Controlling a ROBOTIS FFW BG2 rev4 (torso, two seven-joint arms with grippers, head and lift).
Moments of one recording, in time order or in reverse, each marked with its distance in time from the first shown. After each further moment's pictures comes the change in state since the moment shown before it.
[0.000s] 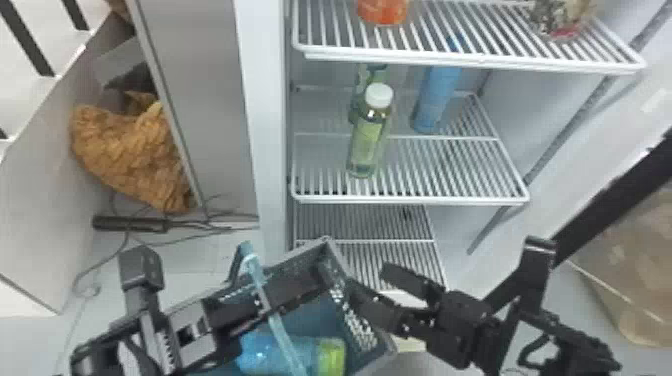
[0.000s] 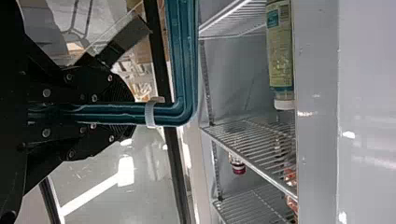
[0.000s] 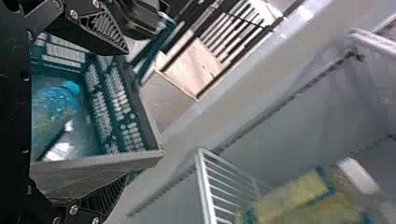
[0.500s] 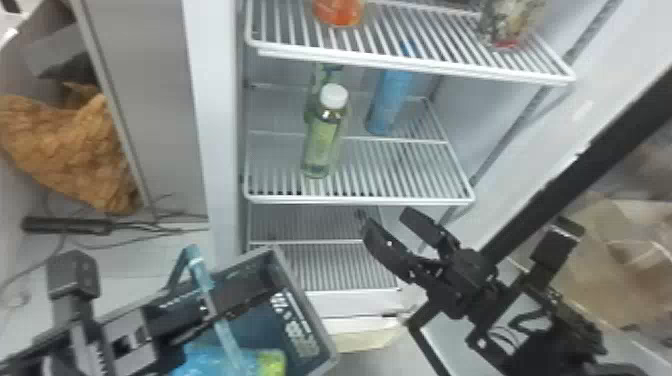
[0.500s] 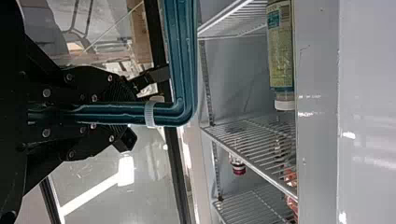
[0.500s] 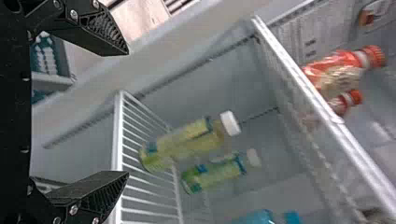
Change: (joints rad) left arm 0.002 0.001 0.000 0.000 0.001 0.002 0.000; right arm 0.000 0.029 -0.122 0.033 0.040 -0.311 -0.015
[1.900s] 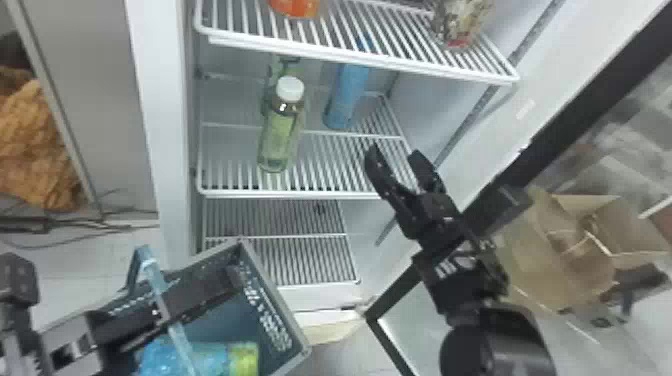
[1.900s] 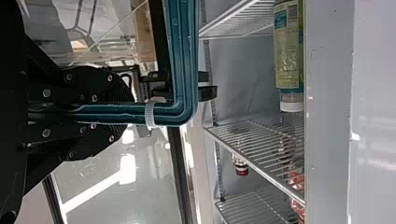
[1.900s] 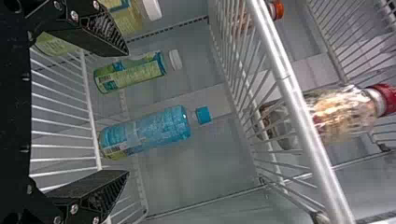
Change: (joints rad) left arm 0.005 0.001 -0.010 0.002 0.008 0.002 0.006; right arm -0.271 0.040 0.035 0.369 0.081 -0.418 -0.229
